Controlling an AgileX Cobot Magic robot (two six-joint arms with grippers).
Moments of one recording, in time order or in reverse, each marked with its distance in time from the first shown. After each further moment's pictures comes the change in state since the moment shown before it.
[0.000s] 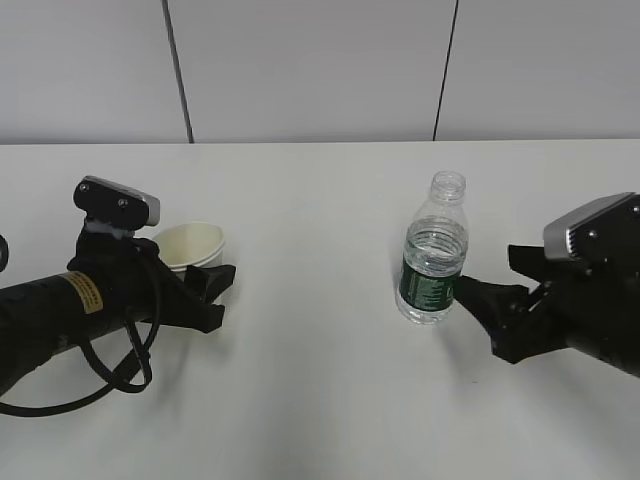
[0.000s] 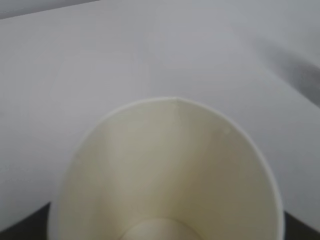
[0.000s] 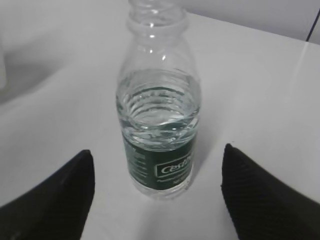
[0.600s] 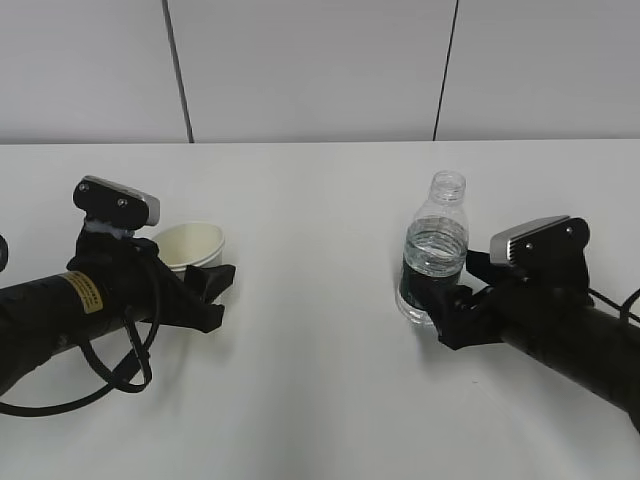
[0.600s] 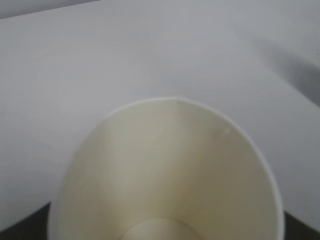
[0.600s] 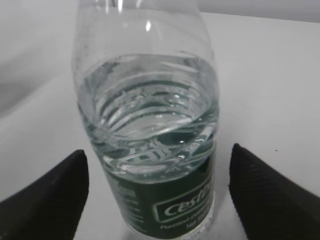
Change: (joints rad) left arm 0.001 0.000 0.000 0.000 0.000 0.000; right arm 0.066 0.382 -0.116 0.142 -0.321 -0.023
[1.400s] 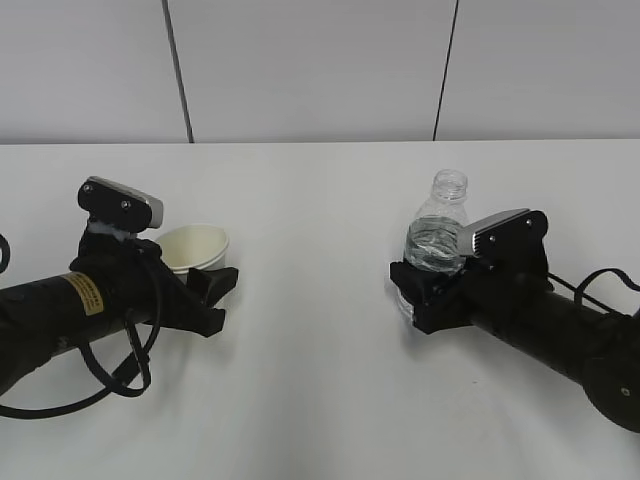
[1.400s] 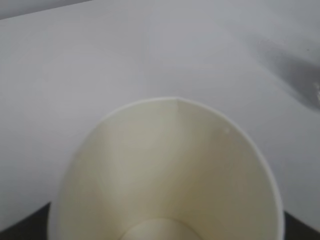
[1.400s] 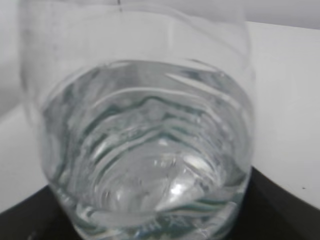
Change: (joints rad) left arm 0.000 0.000 0.000 0.029 0.000 0.000; right arm 0.000 0.146 -0.156 -0.048 -0.016 -0.002
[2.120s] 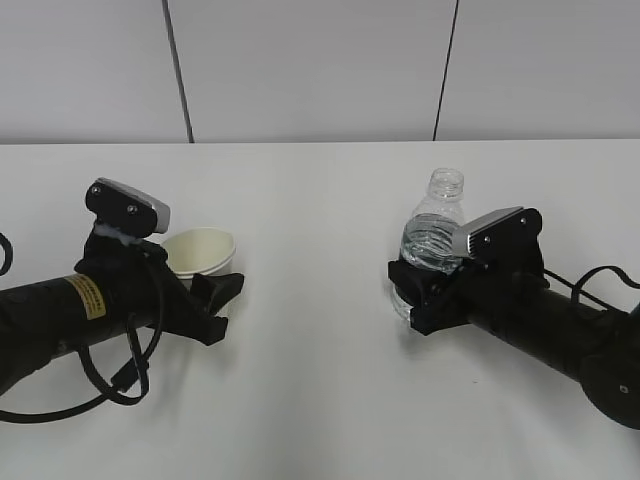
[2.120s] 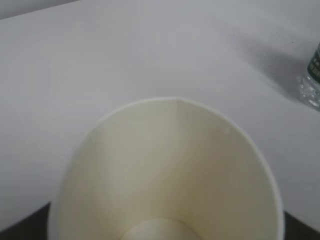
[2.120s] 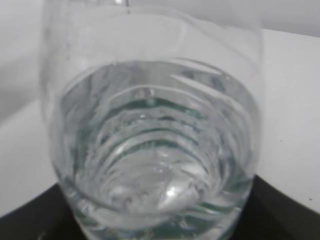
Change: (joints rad) left arm 0.000 0.000 -0.001 0.052 0.000 0.000; right arm 0.000 0.000 -0.012 -0.020 0.002 -0.028
